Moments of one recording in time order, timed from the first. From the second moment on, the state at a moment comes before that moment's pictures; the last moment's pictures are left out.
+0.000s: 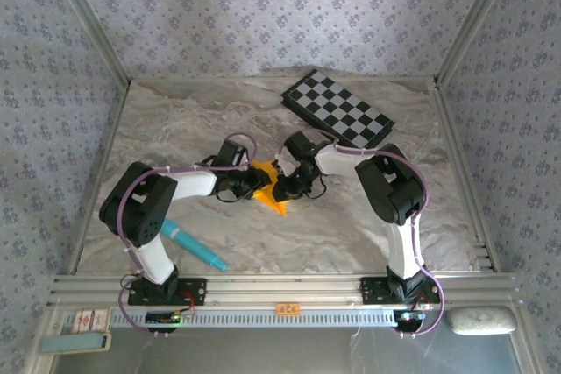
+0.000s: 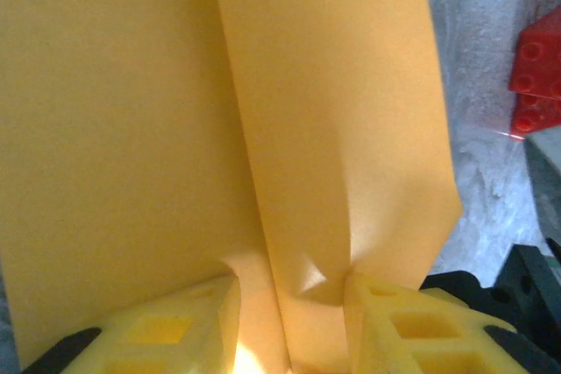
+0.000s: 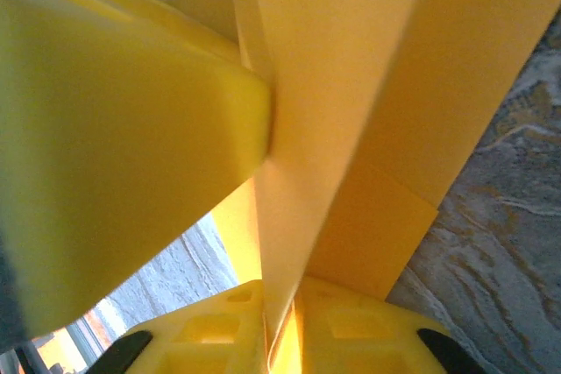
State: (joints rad) left arm -0.54 1.74 0.82 -0.04 0.44 -1.02; right arm 0.64 2.01 1.25 -0.54 -0.64 0.24
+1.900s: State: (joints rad) left arm -0.55 1.82 1.00 -0.31 0.39 -1.04; right arm 0.67 1.87 1.06 -0.35 -0.49 0.32
